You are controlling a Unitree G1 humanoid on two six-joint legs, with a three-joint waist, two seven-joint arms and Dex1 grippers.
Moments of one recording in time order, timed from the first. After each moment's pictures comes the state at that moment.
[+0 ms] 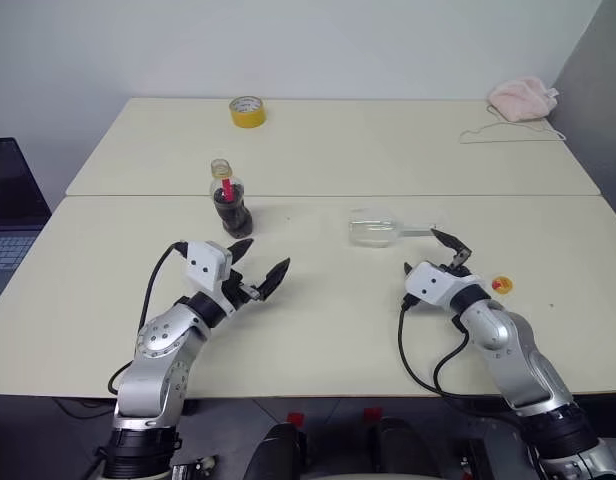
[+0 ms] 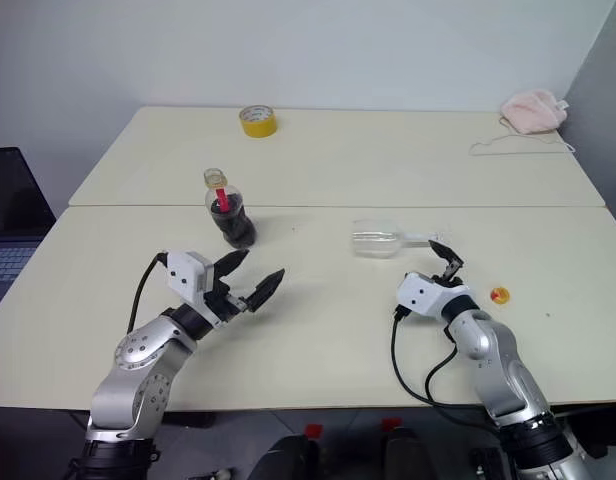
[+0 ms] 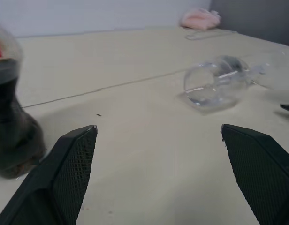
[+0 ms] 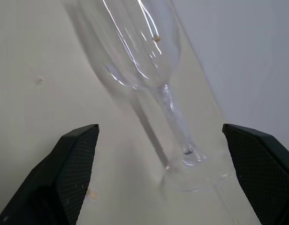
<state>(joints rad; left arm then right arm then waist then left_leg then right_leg) -0.09 0.39 0.08 -0.22 -0.35 0.26 -0.61 -0.18 -0.49 0.20 -0.15 -0.62 0.10 0.22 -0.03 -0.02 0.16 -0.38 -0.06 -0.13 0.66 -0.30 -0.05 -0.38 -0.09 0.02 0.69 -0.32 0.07</state>
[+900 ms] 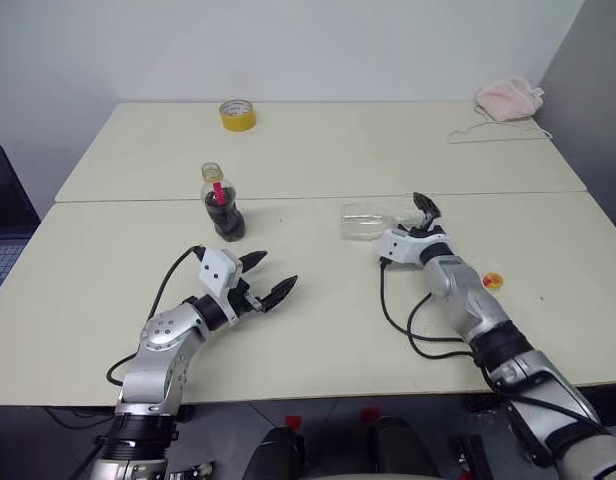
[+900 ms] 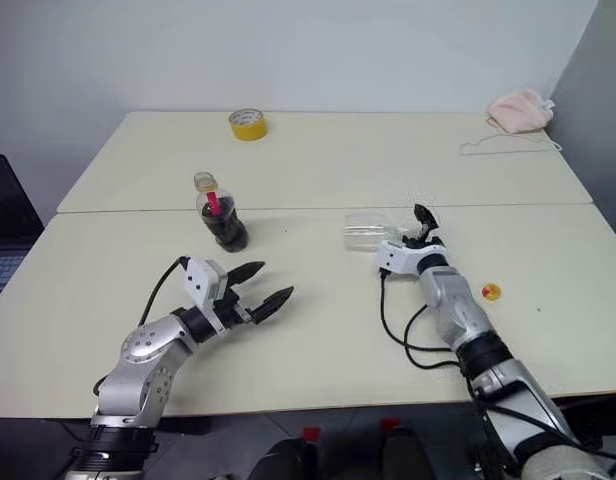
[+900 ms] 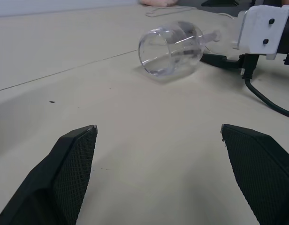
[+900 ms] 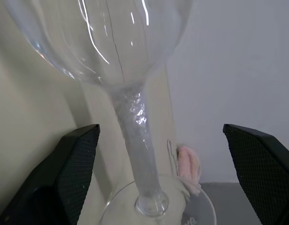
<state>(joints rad) -0.14 0.41 0.05 -0.04 -0.33 0.16 -0.75 -0.67 -0.38 0.39 0.58 -0.84 0.06 -0.07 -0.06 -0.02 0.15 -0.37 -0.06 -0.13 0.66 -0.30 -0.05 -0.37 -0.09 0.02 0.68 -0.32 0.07</state>
